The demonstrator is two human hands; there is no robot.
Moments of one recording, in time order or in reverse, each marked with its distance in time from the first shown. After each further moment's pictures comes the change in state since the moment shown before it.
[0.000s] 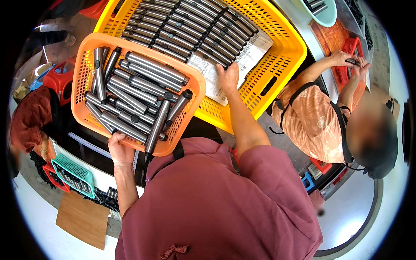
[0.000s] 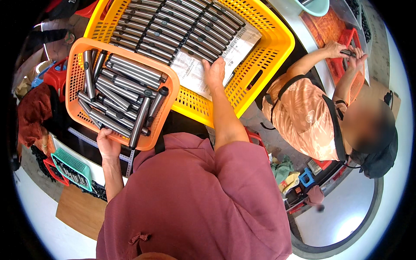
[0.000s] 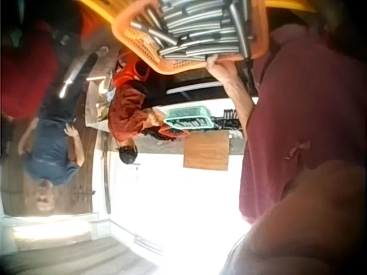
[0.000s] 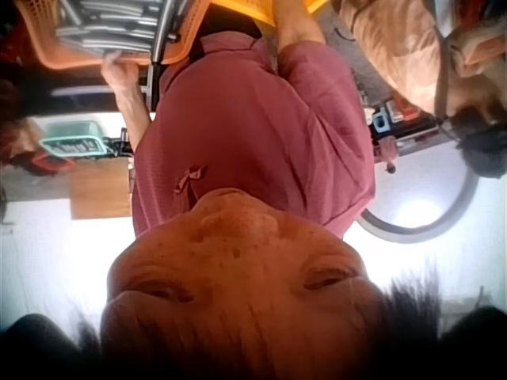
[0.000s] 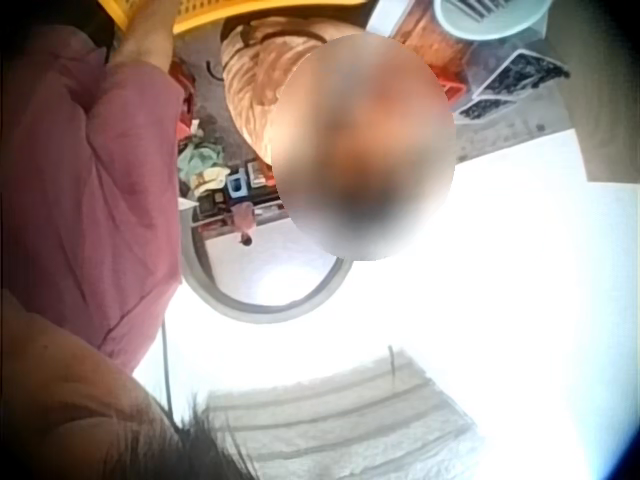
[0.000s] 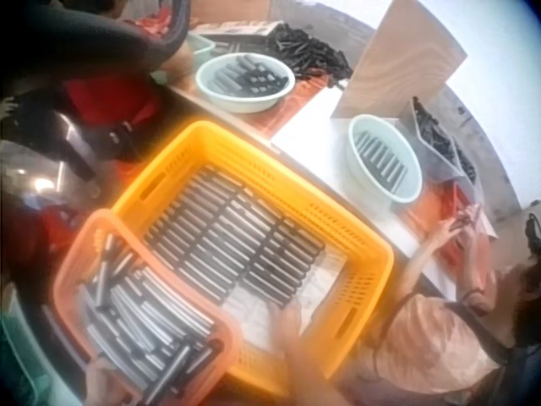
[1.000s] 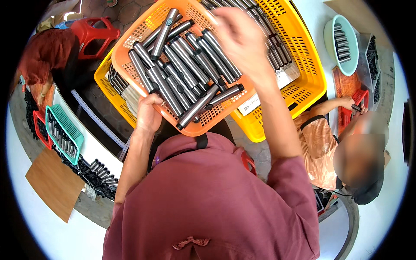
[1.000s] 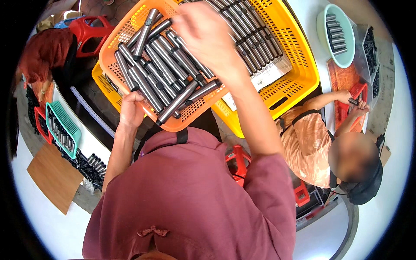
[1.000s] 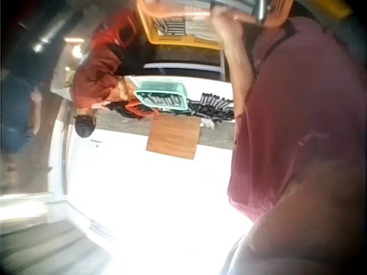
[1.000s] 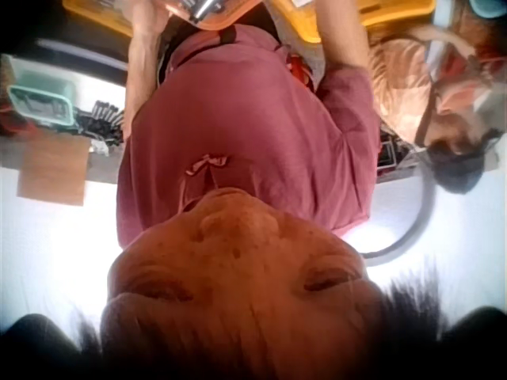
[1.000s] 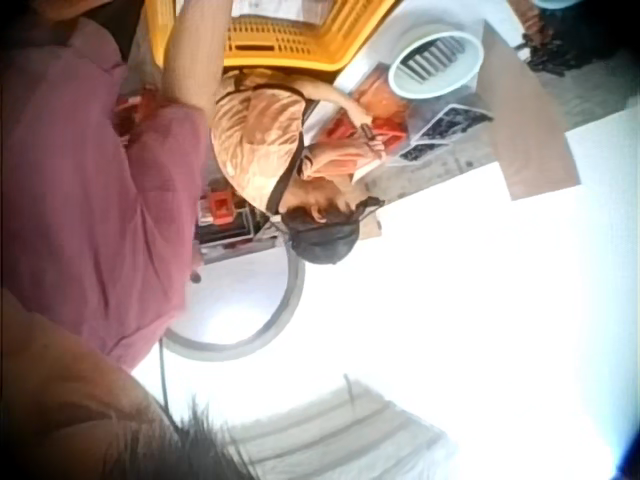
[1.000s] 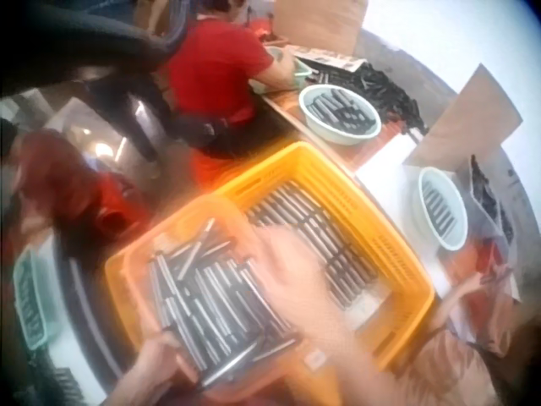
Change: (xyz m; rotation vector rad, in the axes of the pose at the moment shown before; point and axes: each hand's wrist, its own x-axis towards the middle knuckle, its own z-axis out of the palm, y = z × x) left_hand 0.002 0.002 0.005 -0.057 -0.118 0.051; right_hand -0.076 -0.298 -0.087 0.336 -0.153 -1.237
